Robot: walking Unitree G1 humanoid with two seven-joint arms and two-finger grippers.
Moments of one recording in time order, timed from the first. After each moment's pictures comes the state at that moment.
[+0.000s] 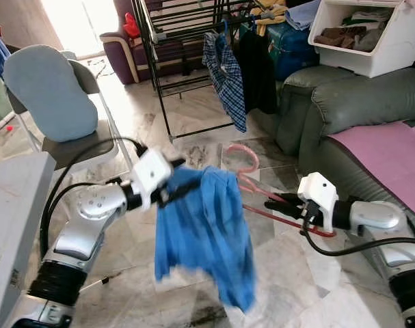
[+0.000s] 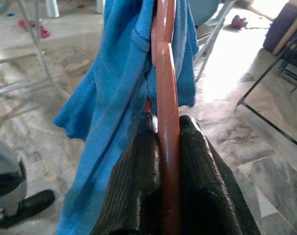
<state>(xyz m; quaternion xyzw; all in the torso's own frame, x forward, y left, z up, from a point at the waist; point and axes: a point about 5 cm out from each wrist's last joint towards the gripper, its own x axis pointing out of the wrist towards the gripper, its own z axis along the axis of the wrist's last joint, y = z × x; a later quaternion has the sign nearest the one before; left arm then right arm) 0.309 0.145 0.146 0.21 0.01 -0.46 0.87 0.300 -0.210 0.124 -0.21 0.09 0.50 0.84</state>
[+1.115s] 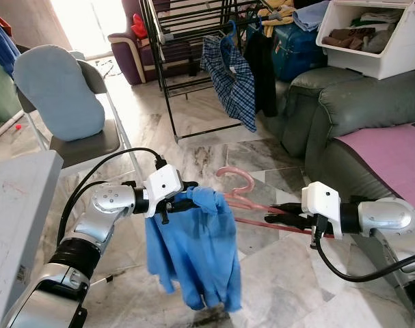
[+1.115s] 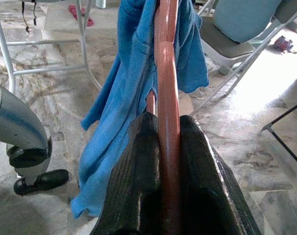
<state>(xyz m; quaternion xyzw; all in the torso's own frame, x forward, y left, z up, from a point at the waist) 0.328 0.138 0.119 0.23 0.06 -0.55 0.80 0.284 -0.204 0.140 -0.26 0.08 0.57 0.78</state>
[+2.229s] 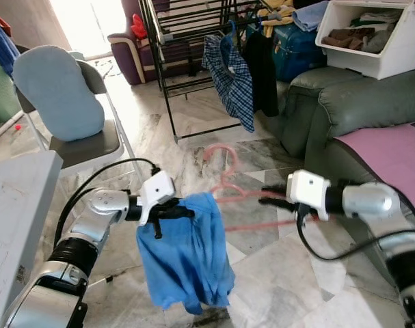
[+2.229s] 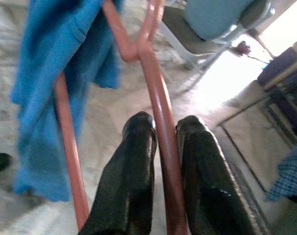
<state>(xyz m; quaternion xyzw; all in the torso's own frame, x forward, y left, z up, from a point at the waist) 0.326 0.156 0.098 0.16 0.15 -0.55 0.80 0.321 -0.196 0.148 -0.36 0.04 0.51 0.78</state>
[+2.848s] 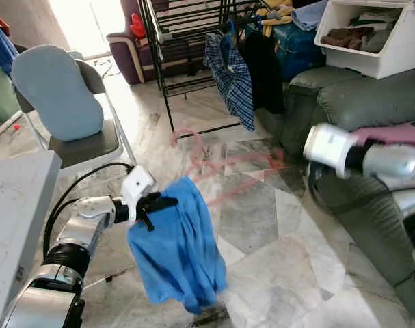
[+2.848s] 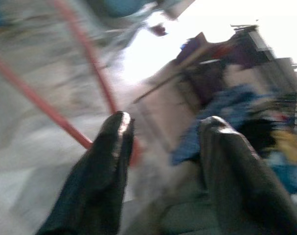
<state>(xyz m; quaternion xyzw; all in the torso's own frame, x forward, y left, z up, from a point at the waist) 0.331 0.185 0.087 0.10 0.15 -0.43 0.88 0.361 -0.226 0.213 -0.44 -0.04 0.35 0.82</state>
